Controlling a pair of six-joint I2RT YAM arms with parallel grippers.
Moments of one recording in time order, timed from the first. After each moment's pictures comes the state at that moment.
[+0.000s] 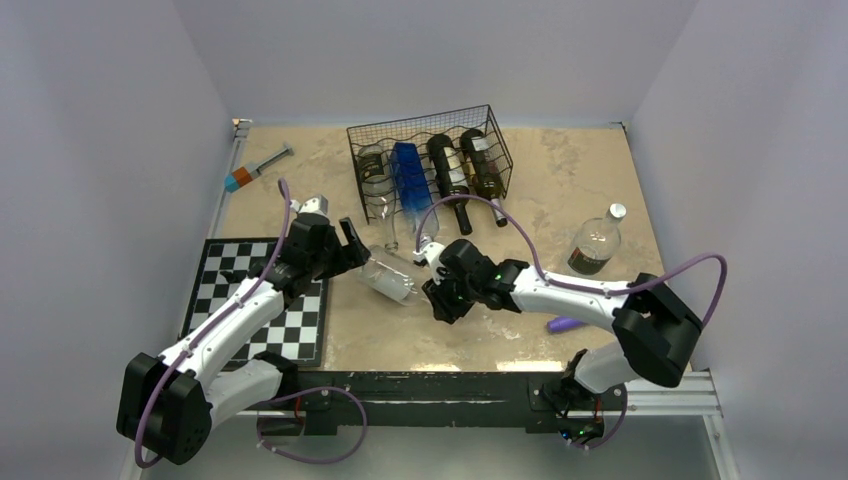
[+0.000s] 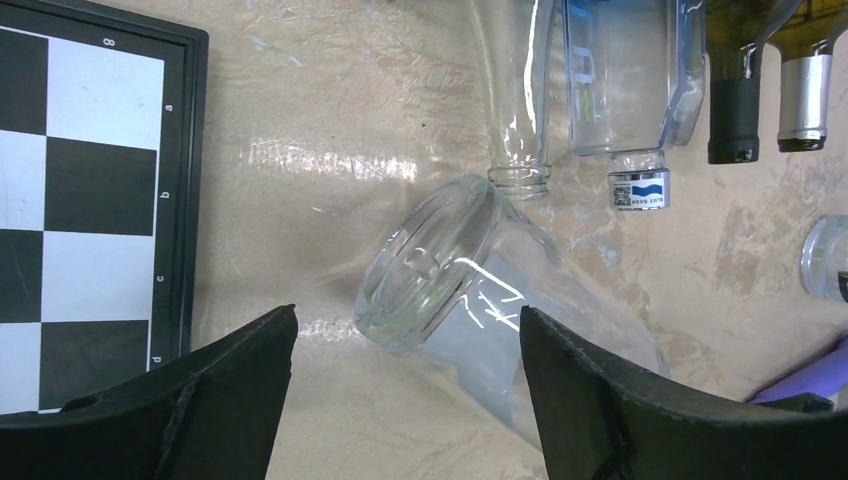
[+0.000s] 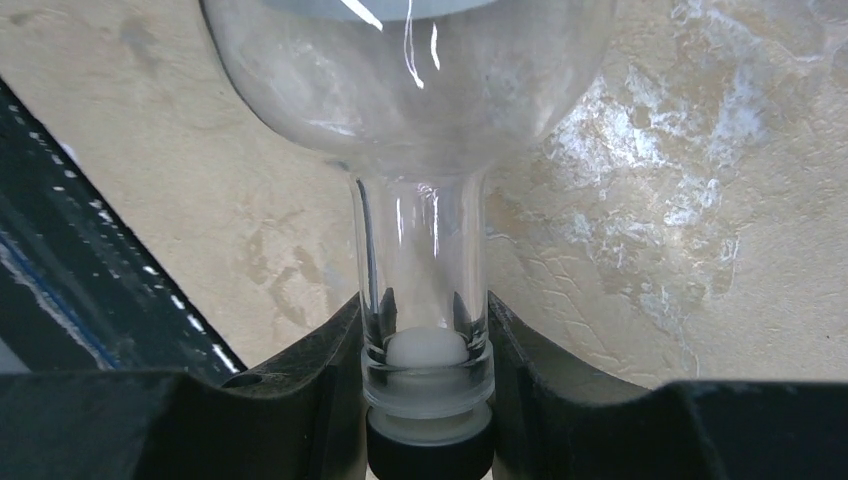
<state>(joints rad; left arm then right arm) -0.40 1.04 0.65 -0.35 -0.05 -0.71 0.92 1.43 0.80 -0.30 -0.14 0.13</state>
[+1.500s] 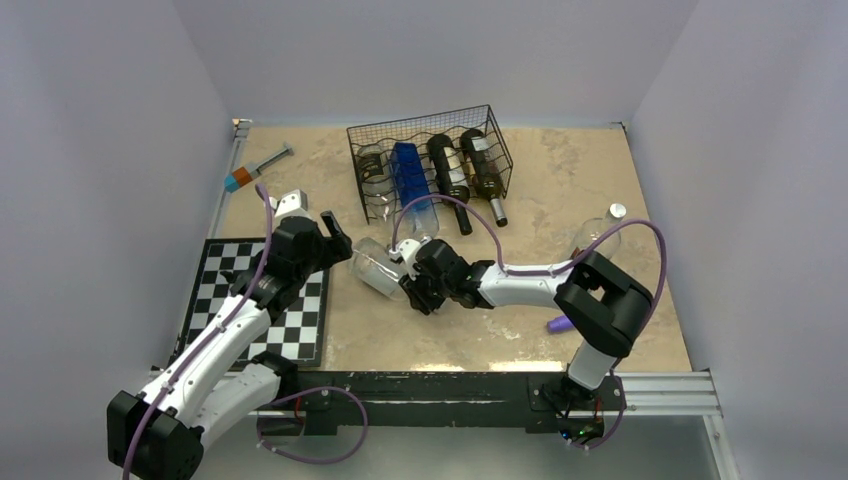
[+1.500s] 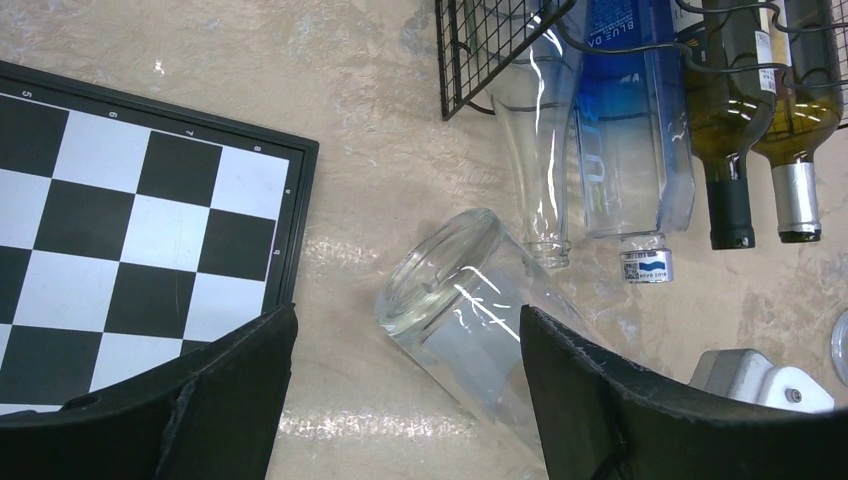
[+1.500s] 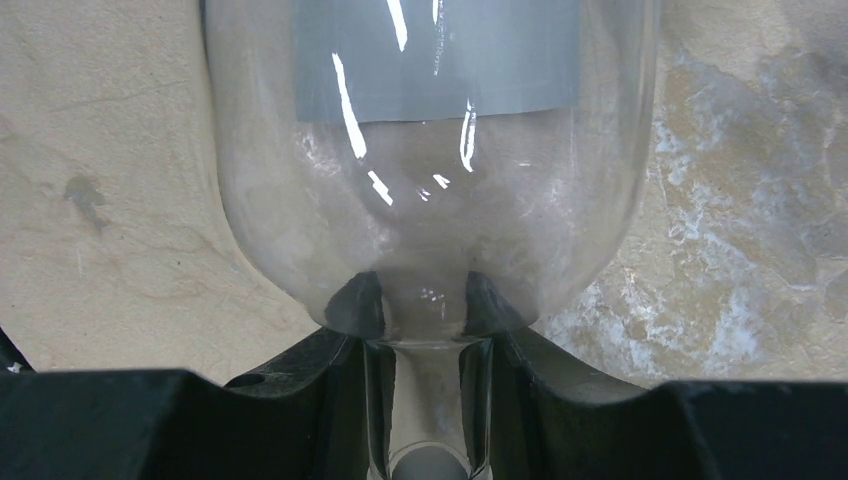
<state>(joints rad) -0.40 0.89 0.66 -0.37 -0.26 -0.65 0.95 1.70 0.87 -0.01 -0.07 0.07</state>
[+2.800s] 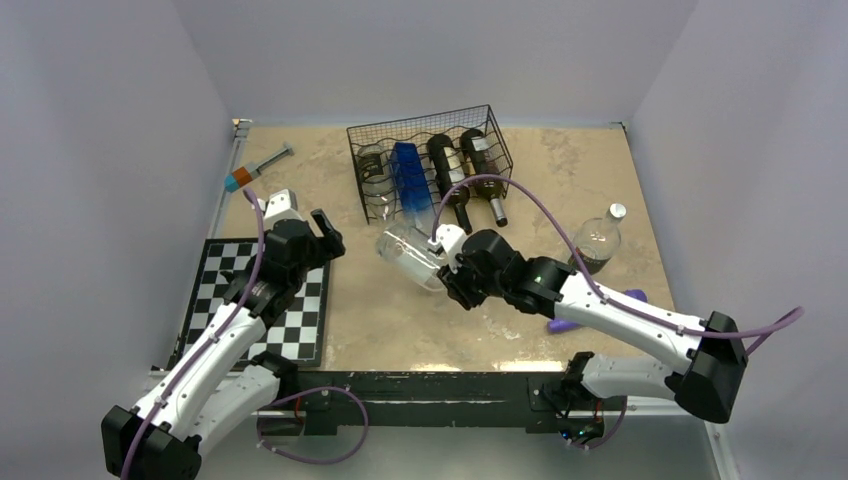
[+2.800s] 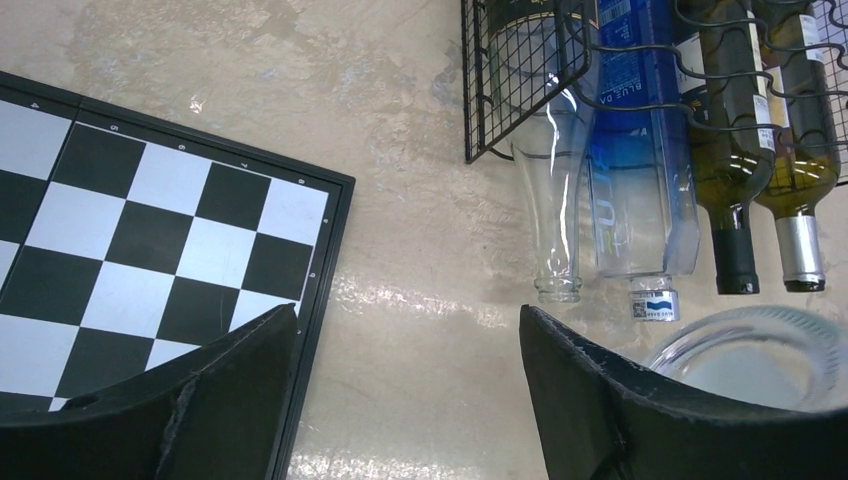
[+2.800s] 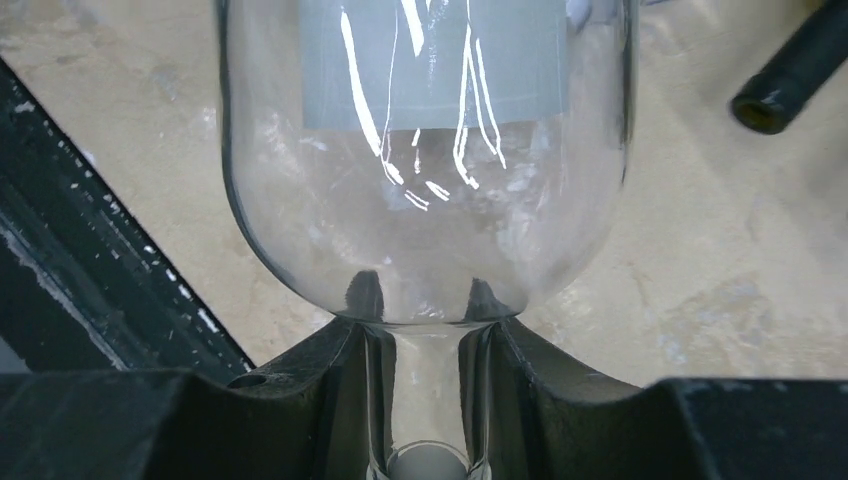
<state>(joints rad) -0.40 0.82 0.66 -0.38 -0.37 -0.64 0.95 1.16 0.88 -0.49 0.02 0.03</state>
